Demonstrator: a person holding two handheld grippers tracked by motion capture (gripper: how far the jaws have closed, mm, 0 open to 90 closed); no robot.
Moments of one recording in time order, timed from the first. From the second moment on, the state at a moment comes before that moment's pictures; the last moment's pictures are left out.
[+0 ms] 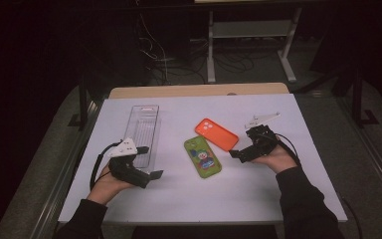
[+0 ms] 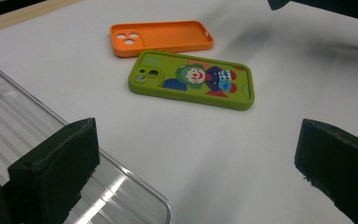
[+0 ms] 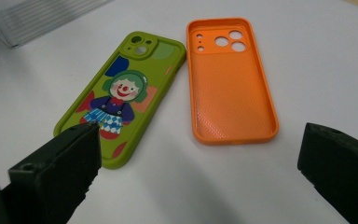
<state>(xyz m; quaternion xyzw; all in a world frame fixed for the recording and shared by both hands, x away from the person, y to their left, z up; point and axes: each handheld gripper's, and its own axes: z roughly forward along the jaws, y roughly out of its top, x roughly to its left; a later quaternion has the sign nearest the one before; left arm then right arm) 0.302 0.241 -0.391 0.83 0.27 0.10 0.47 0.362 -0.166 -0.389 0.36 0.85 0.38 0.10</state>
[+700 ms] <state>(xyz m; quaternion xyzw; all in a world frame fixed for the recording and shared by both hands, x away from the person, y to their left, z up) 0.302 0.240 -0.391 0.83 0.26 0.10 0.48 0.394 -0.153 -0.383 0.36 0.85 0.38 0.09</state>
